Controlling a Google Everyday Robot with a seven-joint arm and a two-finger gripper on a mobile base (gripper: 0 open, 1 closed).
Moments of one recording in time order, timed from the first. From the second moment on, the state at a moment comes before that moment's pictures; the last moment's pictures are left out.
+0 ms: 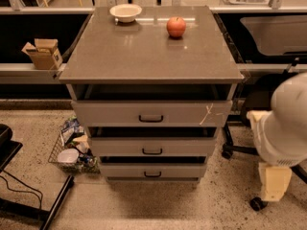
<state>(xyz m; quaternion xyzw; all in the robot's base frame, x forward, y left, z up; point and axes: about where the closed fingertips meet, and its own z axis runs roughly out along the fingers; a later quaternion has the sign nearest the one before) 0.396 -0.246 0.804 -0.67 0.72 -0.14 0.08</state>
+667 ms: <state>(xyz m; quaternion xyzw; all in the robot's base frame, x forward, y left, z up) 0.393 -0.248 0.669 -0.70 0.70 -0.12 0.00</state>
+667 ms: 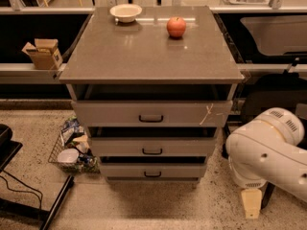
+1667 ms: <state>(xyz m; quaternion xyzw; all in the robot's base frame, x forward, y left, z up) 0.398 -0.236 0.623 -0.70 0.70 -0.10 -0.02</state>
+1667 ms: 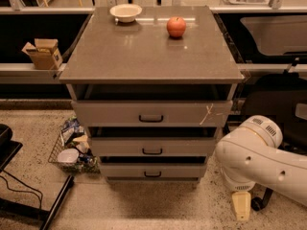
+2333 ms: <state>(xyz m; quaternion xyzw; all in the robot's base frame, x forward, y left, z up) 0.433 -0.185 0.508 -0.73 0.67 -0.09 0.00</state>
